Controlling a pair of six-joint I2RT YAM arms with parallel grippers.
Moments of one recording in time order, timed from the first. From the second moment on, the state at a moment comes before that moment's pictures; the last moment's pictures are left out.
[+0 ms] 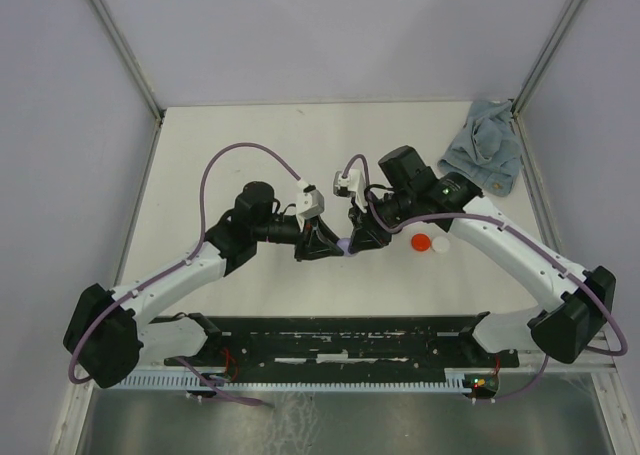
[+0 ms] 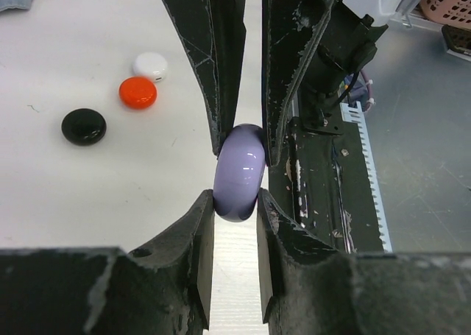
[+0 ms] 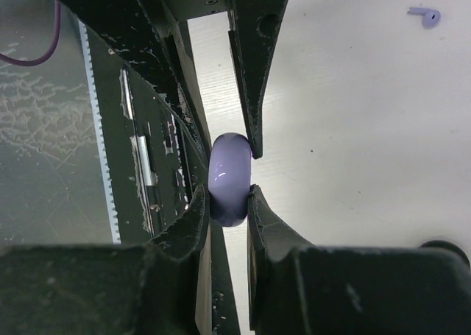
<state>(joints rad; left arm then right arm) -0.67 1.17 0.73 0.14 0.89 0.04 0.70 1.35 1.31 -0.86 -0.66 -0.34</state>
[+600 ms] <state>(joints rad) -0.67 1.17 0.73 0.14 0.91 0.04 0.70 1.38 1.33 -0.85 -0.70 -0.35</state>
